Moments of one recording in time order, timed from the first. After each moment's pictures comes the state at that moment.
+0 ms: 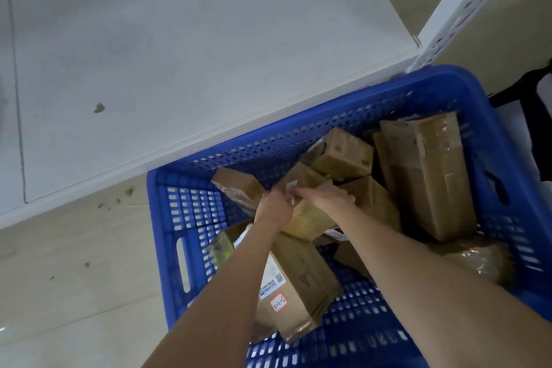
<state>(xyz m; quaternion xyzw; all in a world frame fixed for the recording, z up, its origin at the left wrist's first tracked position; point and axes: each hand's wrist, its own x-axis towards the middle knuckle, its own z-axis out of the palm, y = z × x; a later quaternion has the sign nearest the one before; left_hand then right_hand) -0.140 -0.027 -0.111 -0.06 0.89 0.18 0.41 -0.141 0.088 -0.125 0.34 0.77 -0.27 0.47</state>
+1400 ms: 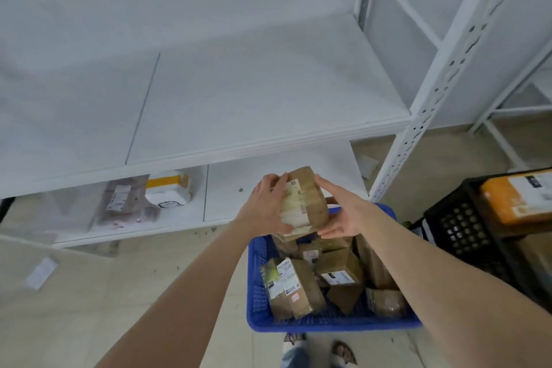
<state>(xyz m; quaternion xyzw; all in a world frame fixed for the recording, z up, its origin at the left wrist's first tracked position) -0.088 -0.085 0.467 0.14 0.97 0.13 0.17 -0.101 0.115 0.456 0.32 0.52 -0.67 0.42</state>
